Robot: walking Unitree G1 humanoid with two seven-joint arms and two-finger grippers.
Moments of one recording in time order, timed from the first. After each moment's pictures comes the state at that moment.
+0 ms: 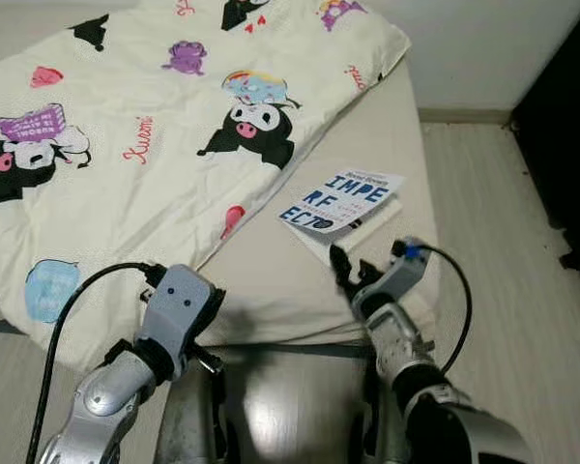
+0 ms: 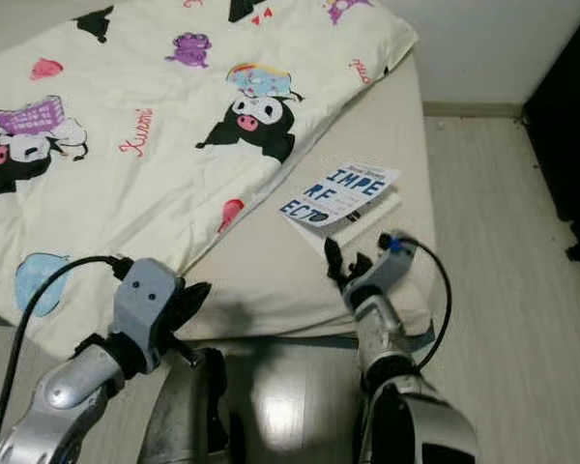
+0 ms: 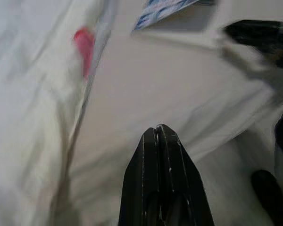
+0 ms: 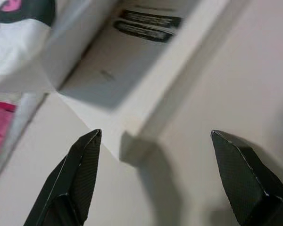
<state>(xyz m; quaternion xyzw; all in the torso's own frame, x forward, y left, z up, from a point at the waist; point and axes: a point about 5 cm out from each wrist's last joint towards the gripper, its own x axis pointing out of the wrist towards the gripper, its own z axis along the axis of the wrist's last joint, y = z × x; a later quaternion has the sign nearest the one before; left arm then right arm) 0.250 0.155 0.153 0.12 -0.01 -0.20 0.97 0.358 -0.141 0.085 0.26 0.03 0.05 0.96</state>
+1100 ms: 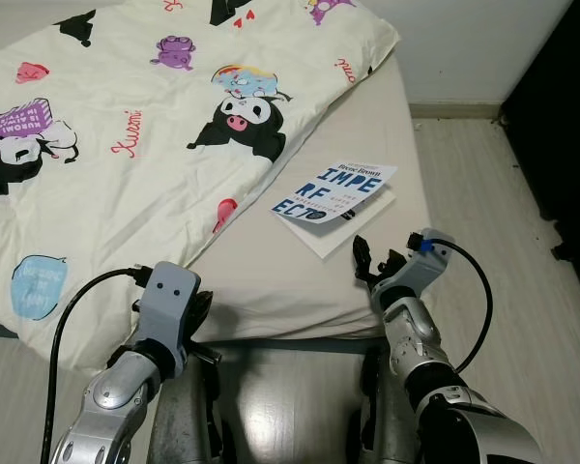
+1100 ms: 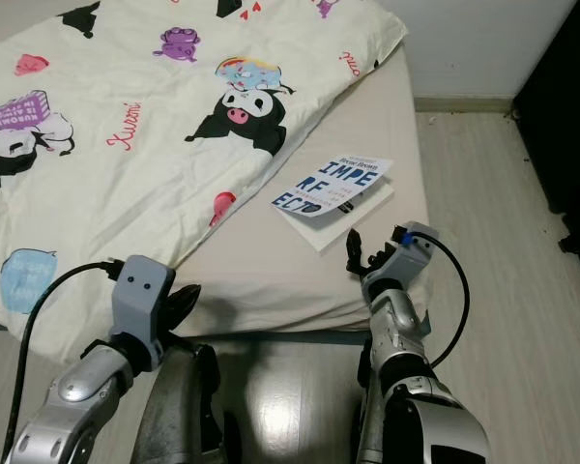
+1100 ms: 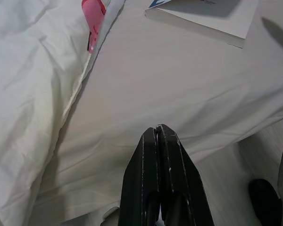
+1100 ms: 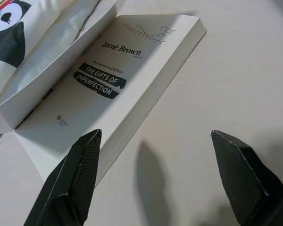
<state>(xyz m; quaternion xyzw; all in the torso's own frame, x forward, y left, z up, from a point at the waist) 0.258 0.157 0.147 0.08 0.01 -0.16 0.98 0.370 -0.170 0.113 0.21 -0.02 0.00 0.98</state>
